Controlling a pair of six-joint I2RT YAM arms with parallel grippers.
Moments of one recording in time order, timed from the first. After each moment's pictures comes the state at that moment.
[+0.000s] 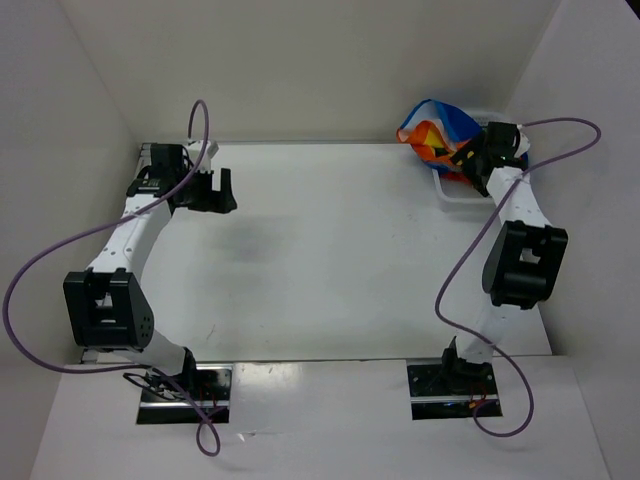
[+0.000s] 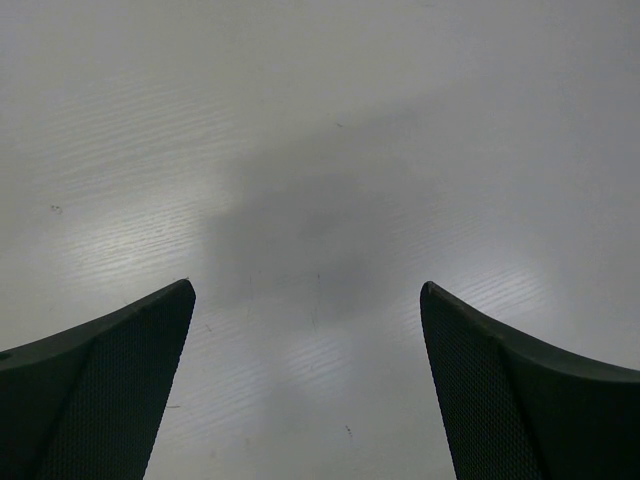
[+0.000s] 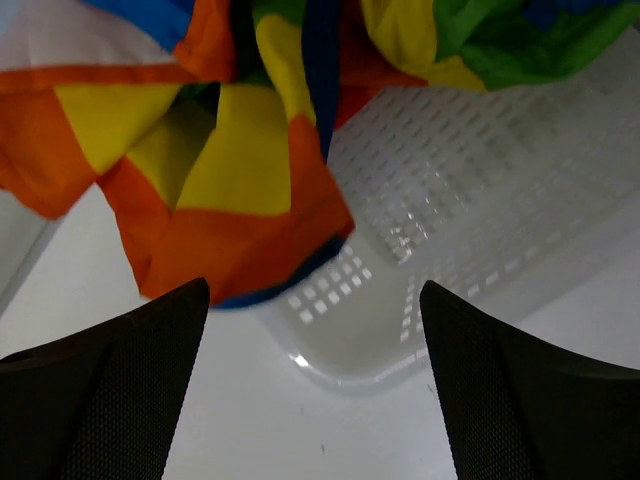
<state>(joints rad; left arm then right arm) 0.03 1.54 1.30 -0.56 0.34 0.07 -0.17 1.76 1.48 -0.42 0.12 0.65</state>
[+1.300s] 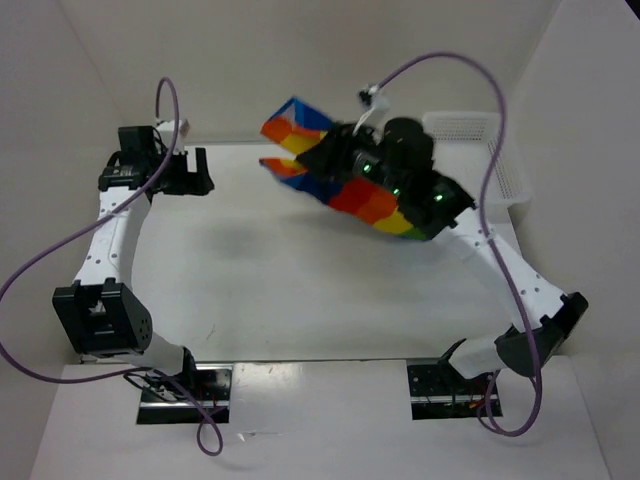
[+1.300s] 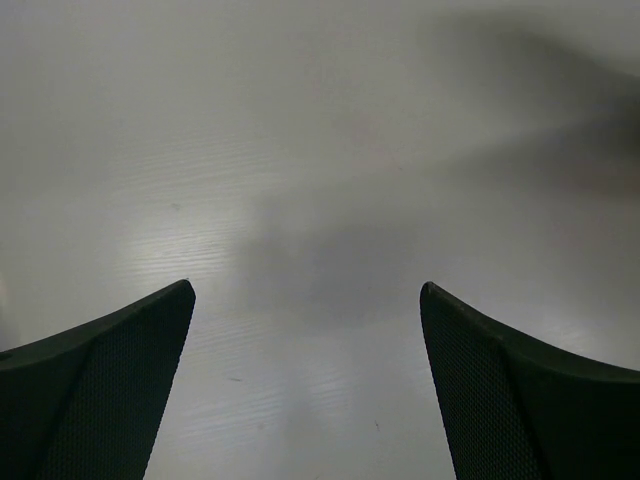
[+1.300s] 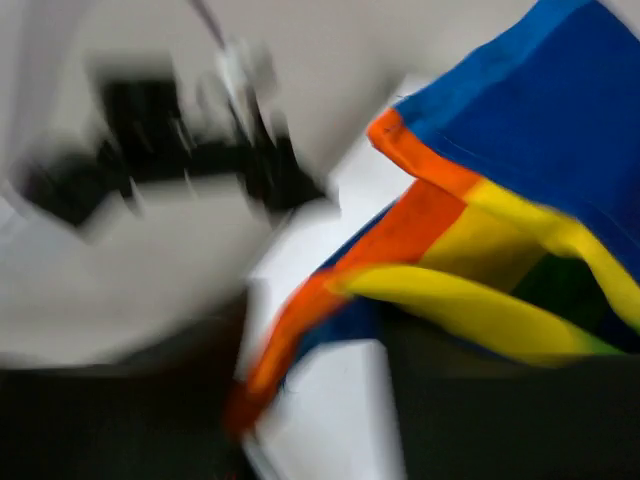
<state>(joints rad) 0.11 1.51 1.46 -0.67 0.31 0.07 0.65 1.42 1.68 -0.30 -0.16 0.53</state>
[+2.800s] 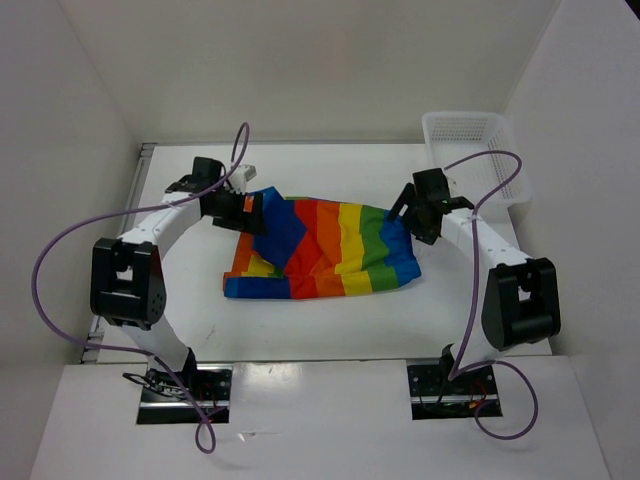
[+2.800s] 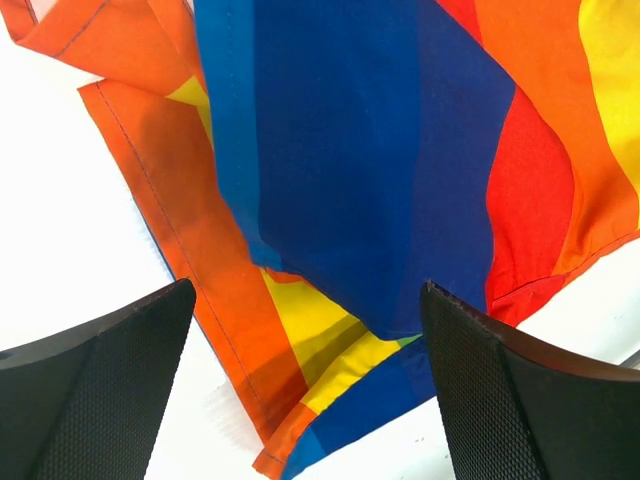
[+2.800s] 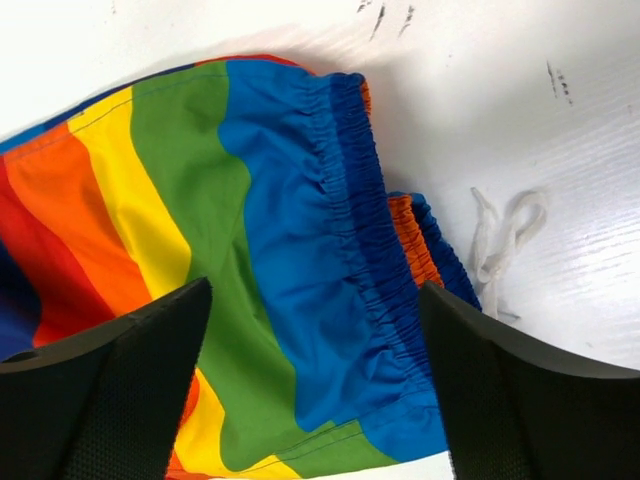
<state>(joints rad) -0.12 1.70 1.26 -0.58 0.45 0.07 0.19 1.52 1.07 -0.50 0.13 0.73</state>
